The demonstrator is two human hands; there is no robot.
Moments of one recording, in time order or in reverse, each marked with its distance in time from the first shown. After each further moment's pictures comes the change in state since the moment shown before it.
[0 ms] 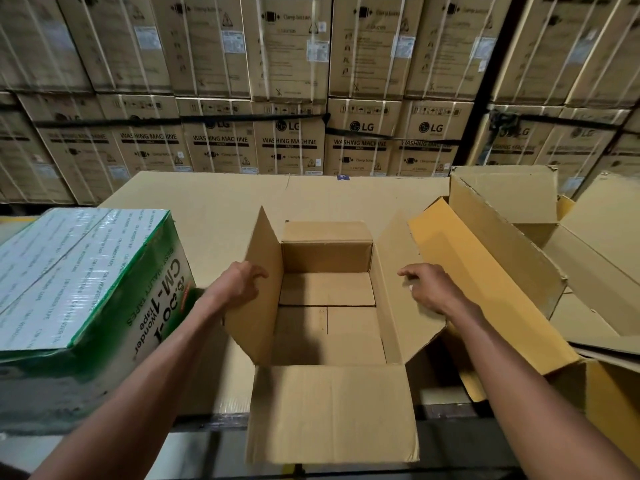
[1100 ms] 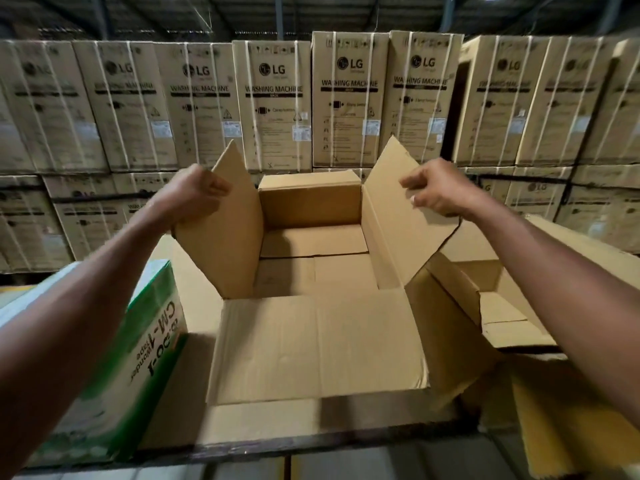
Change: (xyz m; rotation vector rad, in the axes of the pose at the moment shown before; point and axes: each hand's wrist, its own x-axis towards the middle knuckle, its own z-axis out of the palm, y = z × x) left_hand -0.105 0.151 -0.236 0.001 0.509 0.119; right_hand -0.112 -0.121 -0.250 -0.001 0.369 -0.260
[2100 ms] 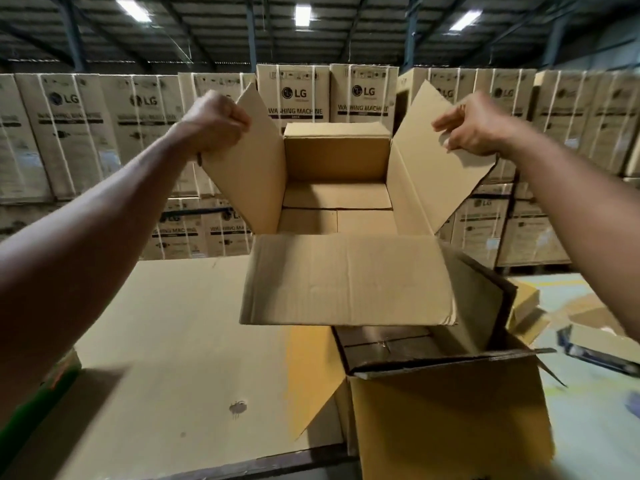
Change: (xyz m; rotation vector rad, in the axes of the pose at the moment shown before) left_hand 0.078 0.378 0.041 -0.176 0.182 0.112; right_hand -0.002 0.222 -0.300 -0.009 0.238 0.031
